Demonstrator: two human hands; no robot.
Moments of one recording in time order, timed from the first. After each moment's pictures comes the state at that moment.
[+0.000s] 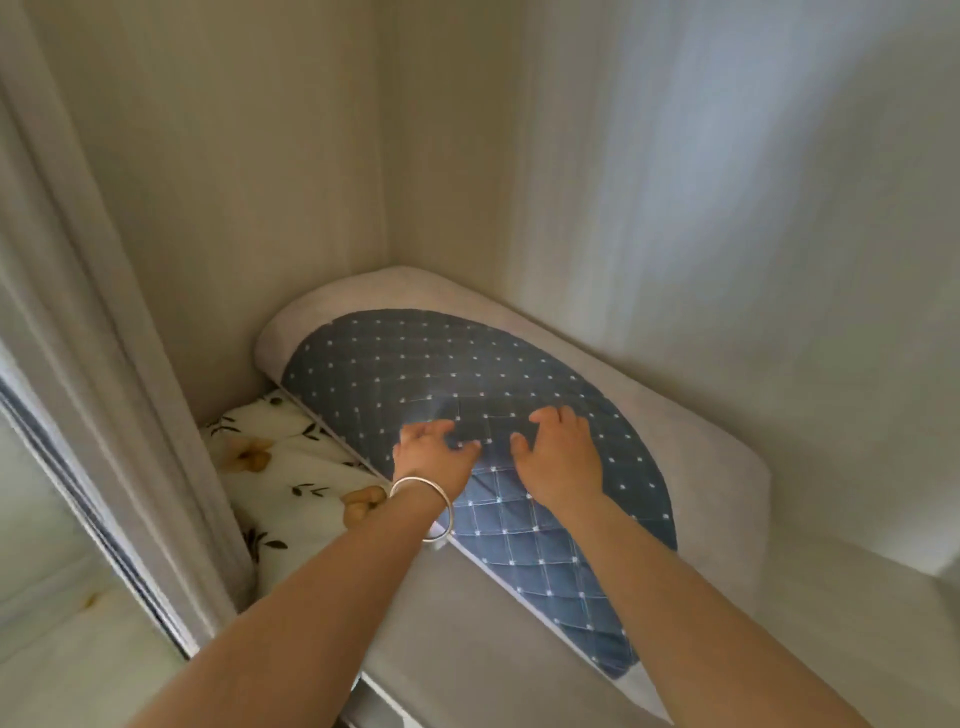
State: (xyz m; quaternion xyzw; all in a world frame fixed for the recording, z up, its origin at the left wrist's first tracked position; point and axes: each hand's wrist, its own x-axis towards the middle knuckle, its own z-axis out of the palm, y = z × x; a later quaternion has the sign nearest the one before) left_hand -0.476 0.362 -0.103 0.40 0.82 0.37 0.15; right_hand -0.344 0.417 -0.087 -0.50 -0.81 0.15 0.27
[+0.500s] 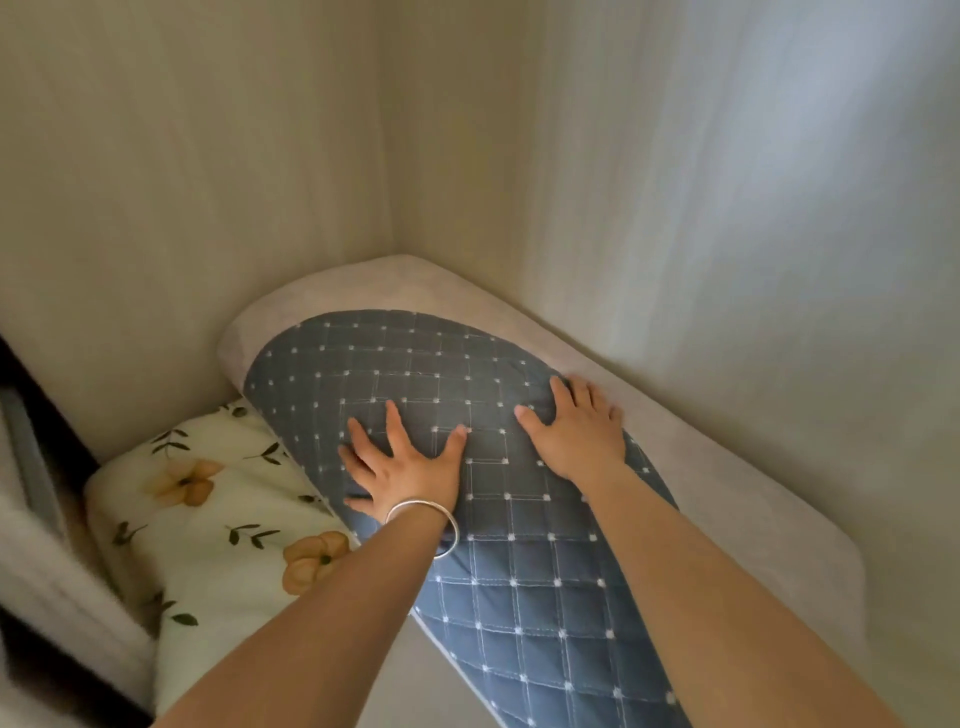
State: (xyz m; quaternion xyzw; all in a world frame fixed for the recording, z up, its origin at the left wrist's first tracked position) left_hand -0.486 0.463 -0.135 0.18 0.90 0.39 0.08; right_hand -0.375 0.587 -0.111 -0.49 -0.86 0.09 0.10
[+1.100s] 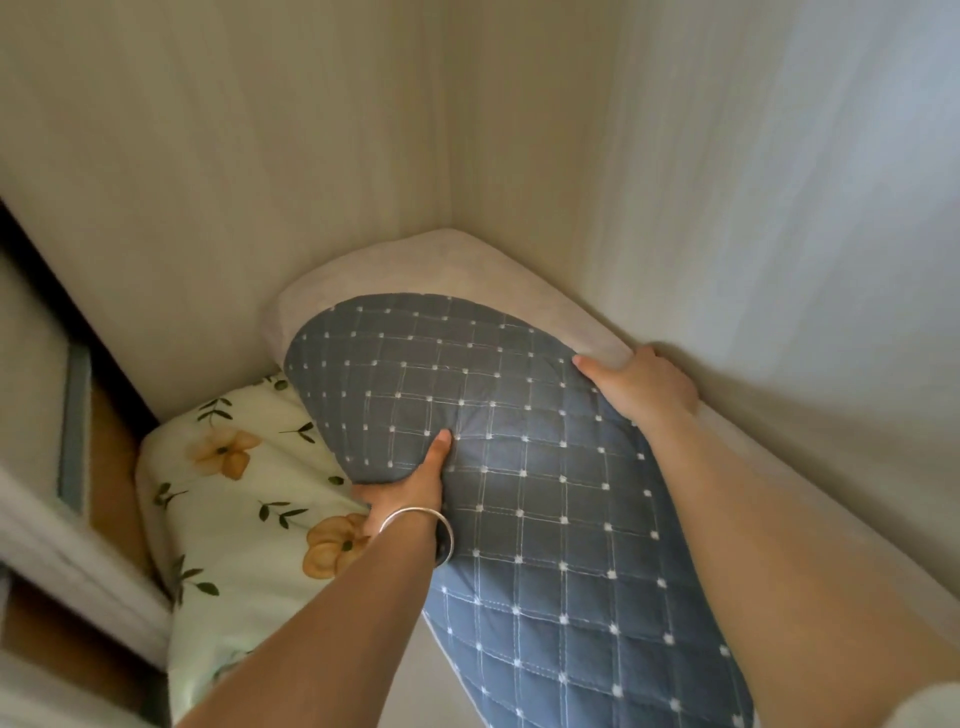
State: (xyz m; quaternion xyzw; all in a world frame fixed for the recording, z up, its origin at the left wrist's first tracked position) left_hand -0.510 0.464 -0.162 -0.17 0.78 0.57 0.22; right_hand -0.404 0.675 -0.090 -0.55 -0.81 0.17 0.13
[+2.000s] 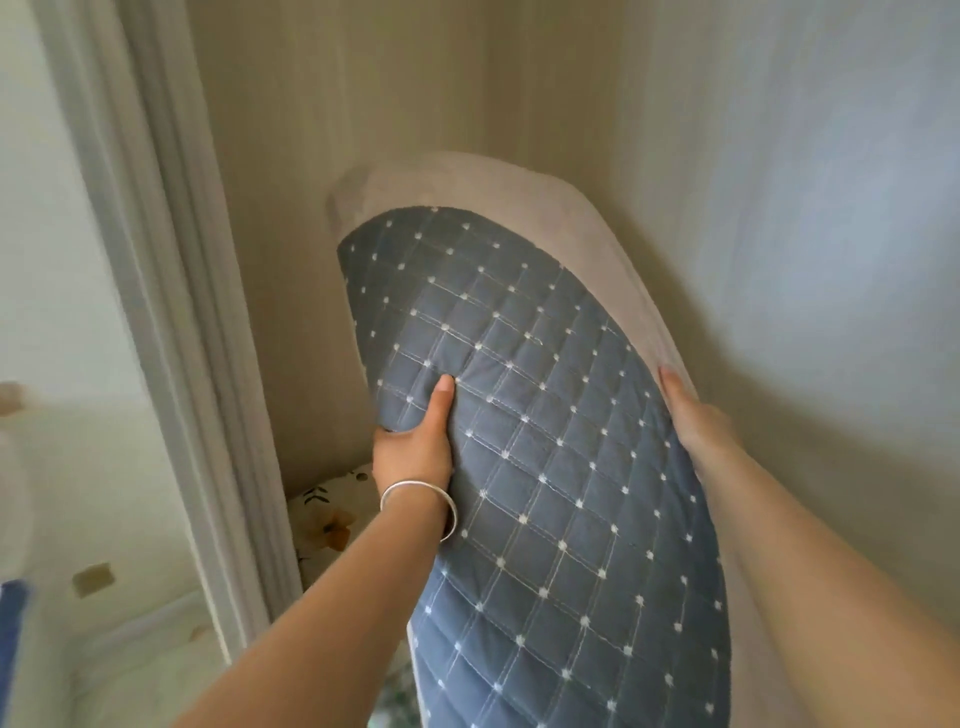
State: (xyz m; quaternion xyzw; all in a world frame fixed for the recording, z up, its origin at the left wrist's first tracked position) left_hand -0.486 0.338 0.026 0.06 0.62 0.78 0.12; right_hand -0.325 0.526 0.043 -0.57 -0.63 0.42 0.33
